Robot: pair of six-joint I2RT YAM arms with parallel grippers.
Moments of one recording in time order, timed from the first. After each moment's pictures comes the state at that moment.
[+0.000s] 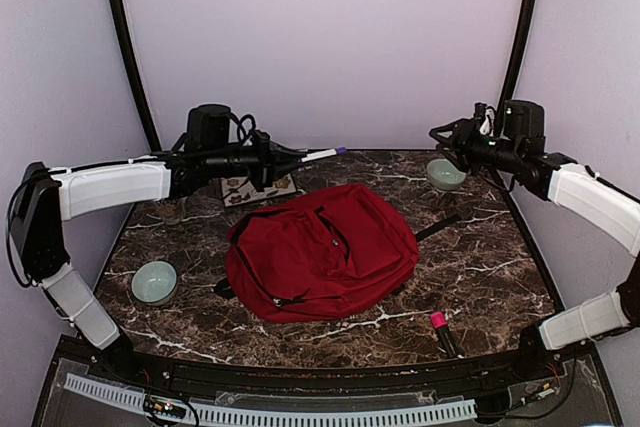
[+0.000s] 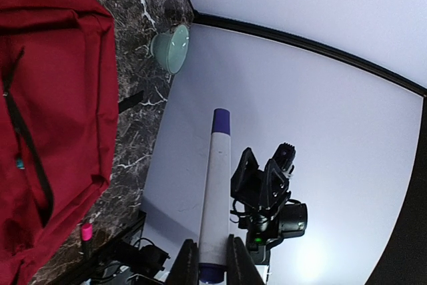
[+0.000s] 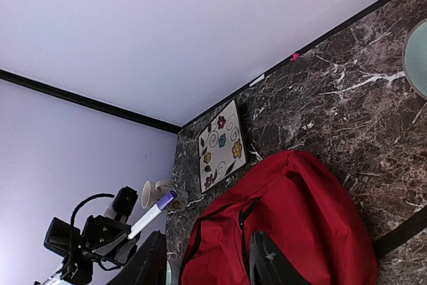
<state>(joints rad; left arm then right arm) -0.62 1.66 1.22 0.17 0.53 -1.63 0.26 1.26 1.00 -0.04 -0.44 0.96</state>
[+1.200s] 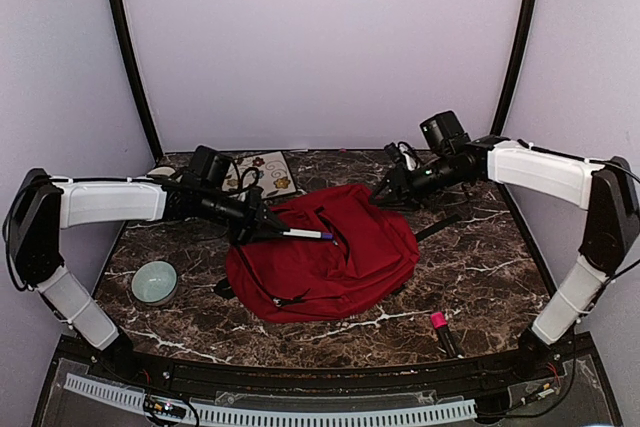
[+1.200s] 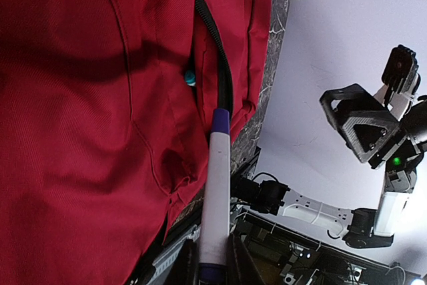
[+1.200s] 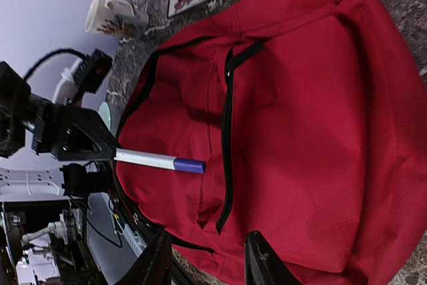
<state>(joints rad) -0.56 1.56 0.98 -0.18 0.74 -1.14 0.50 1.61 1.26 -0.50 -0.65 0.50</state>
